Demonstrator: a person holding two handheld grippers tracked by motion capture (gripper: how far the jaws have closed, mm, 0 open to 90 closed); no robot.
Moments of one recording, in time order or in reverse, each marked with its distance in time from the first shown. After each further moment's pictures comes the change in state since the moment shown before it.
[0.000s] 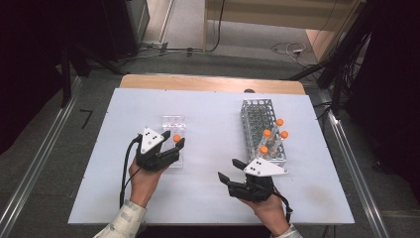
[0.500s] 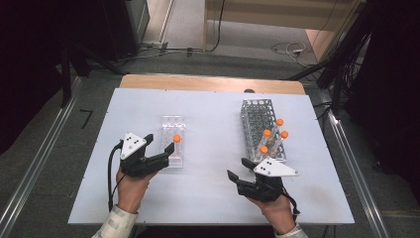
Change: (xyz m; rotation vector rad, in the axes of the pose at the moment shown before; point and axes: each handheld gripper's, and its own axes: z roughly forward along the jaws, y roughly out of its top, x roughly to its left) left arm 0.014 -0.005 -0.034 -0.012 0.050 -0.095; right arm -0.015 -0.006 -0.016 -0.017 -0.056 0.020
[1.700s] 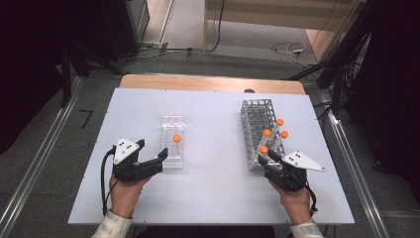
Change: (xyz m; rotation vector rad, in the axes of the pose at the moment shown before) left arm 0.008 -0.011 -0.009 0.031 0.035 -0.007; right arm -0.061 -0.017 -0.012 -0.046 -0.213 0.099
